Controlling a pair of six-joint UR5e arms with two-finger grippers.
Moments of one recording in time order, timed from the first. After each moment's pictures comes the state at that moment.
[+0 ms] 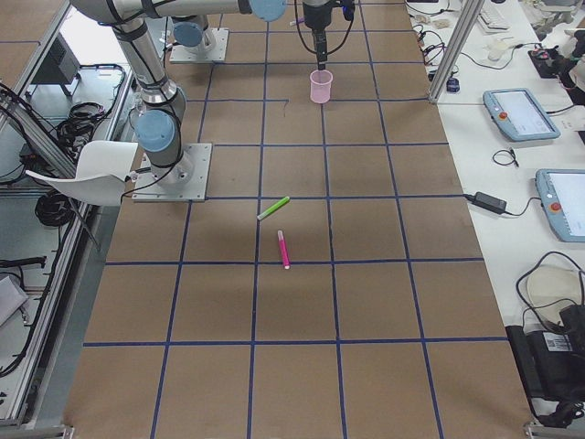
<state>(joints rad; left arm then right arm) -1.51 -1.54 -1.60 -1.64 1.56 0.10 1.58 -1.60 1.55 -1.65 -1.57 -0.05</state>
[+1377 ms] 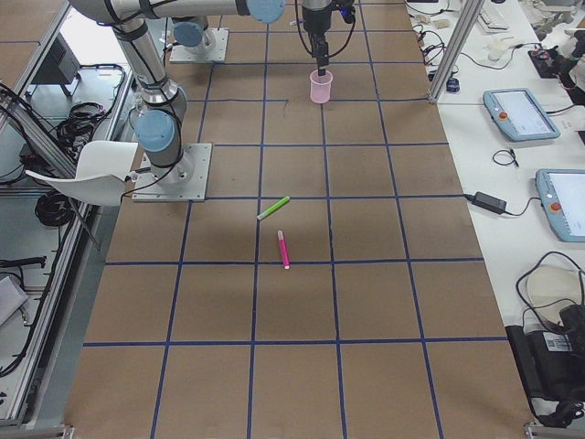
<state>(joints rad) -1.51 -1.54 -1.62 -1.62 1.56 0.11 1.55 -1.67 1.63 -1.62 -1.74 -0.27</state>
